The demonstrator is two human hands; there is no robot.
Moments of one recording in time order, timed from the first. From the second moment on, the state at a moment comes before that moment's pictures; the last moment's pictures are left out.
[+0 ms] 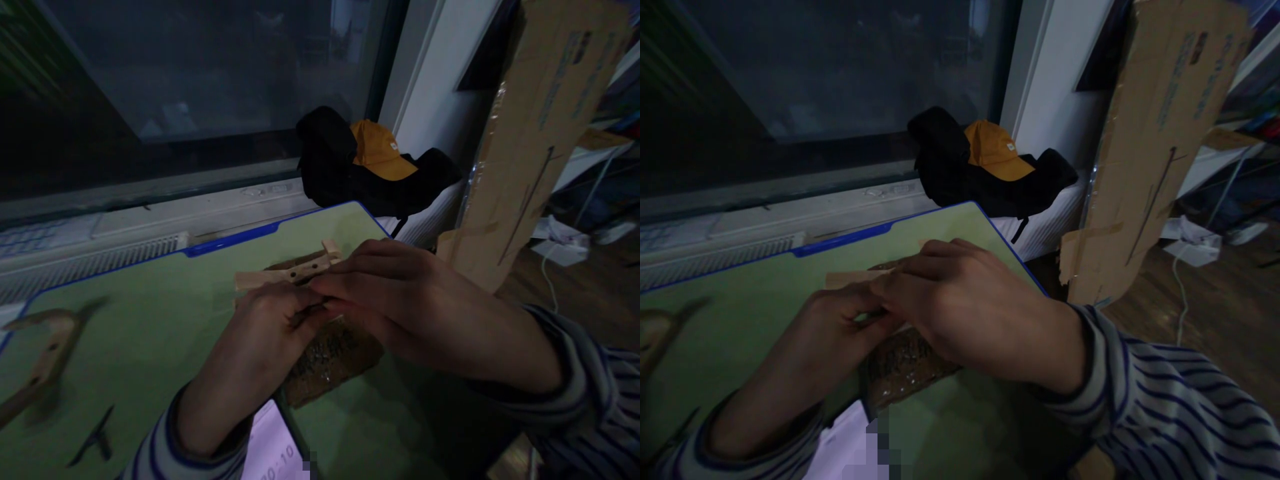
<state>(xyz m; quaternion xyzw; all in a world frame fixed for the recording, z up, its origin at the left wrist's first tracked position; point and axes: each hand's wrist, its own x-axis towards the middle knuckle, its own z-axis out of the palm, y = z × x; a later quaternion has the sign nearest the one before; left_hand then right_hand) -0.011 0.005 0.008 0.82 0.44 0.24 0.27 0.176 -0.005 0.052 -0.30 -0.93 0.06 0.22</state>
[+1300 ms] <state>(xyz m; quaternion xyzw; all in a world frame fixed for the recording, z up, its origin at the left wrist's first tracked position) -0.015 0.003 0.006 0.84 0.42 0.22 0.27 0.164 -0.014 0.033 -0.35 -0.89 -0.04 0.28</state>
